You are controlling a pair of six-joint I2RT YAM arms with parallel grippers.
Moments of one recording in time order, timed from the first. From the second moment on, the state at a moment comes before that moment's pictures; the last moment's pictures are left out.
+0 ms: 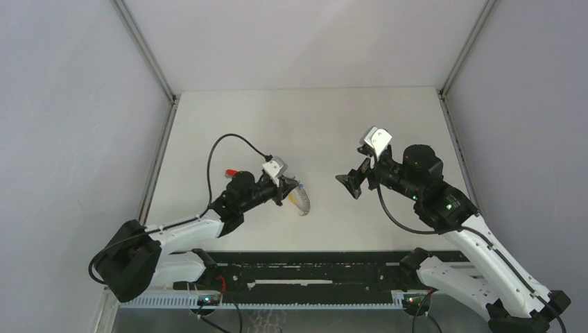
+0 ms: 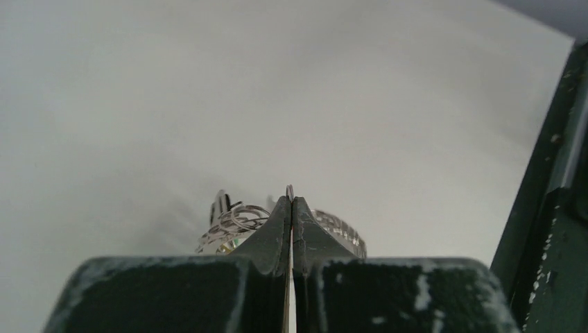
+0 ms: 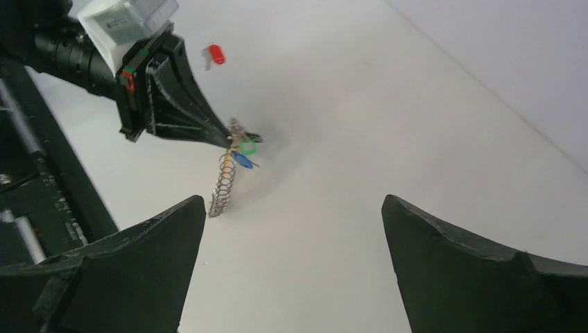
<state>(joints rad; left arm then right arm) -0.72 1.16 0.43 0.60 0.25 -0.09 0.63 0.81 0.99 -0.46 -0.27 -0.18</state>
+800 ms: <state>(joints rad) -0.68 1.82 1.05 0.32 0.12 -0.16 0.63 0.57 0.85 -0.49 0.12 -0.12</state>
